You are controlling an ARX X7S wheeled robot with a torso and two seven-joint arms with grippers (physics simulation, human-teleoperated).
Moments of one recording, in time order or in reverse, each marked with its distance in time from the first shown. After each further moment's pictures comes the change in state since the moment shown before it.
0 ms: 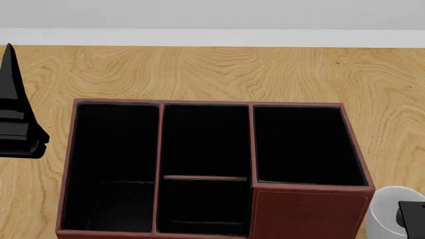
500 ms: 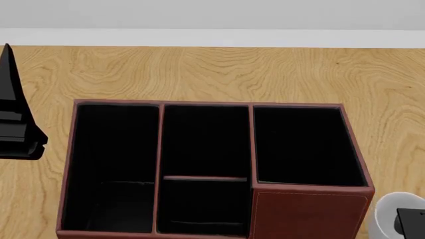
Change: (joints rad) left arm -0.003 -0.007 -0.002 0.013 -0.014 -0.005 -0.013; right arm -0.005 -0.025 -0.030 0.064 -0.012 -0.022 -0.052
